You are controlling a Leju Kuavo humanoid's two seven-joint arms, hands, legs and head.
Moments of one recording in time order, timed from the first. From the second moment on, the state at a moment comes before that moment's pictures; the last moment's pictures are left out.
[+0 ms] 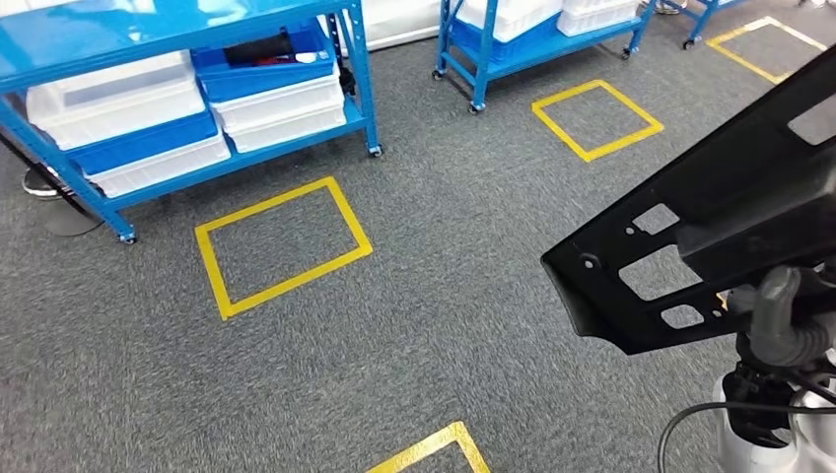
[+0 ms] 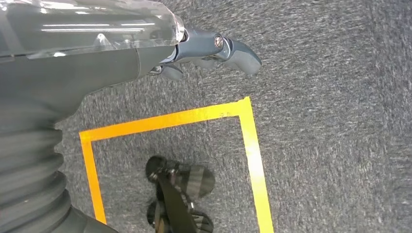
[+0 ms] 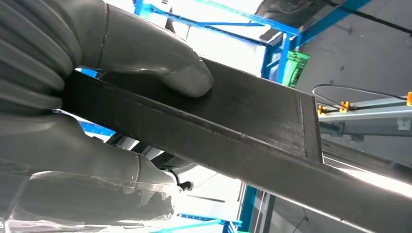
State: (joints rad) left arm -0.06 -0.04 1.37 -0.24 -0.99 -0.02 -0.42; right arm -0.07 -0.22 -0.32 -2.00 -0.47 0.45 -0.56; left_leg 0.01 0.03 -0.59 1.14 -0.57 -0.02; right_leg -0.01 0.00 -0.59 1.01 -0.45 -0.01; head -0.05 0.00
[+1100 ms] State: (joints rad) left arm -0.07 -0.04 1.35 -0.24 -1.02 0.01 -0.48; right arm -0.04 -0.16 -0.27 -1.98 -0.42 0.48 -0.57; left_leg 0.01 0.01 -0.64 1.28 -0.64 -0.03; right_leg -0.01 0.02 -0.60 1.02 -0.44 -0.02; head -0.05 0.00
